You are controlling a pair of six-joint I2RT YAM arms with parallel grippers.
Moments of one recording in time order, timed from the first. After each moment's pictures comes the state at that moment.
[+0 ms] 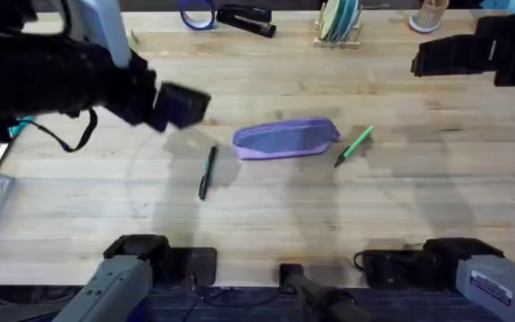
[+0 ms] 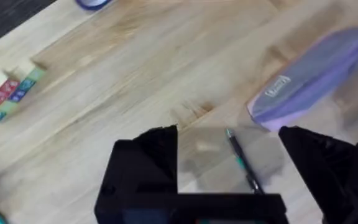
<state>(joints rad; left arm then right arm) 0.00 0.94 1.11 -1.00 0.29 0.48 0.00 1.05 1.28 -1.12 -0.13 0.01</state>
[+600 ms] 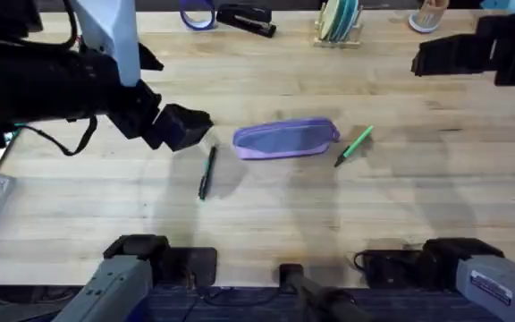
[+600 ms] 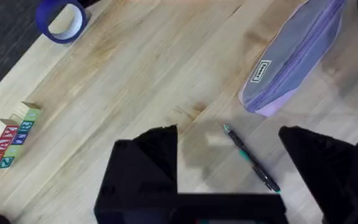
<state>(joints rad) 0.00 0.94 1.11 -1.05 0.38 0.73 0.00 1.05 1.29 -1.12 -0.13 0.01</state>
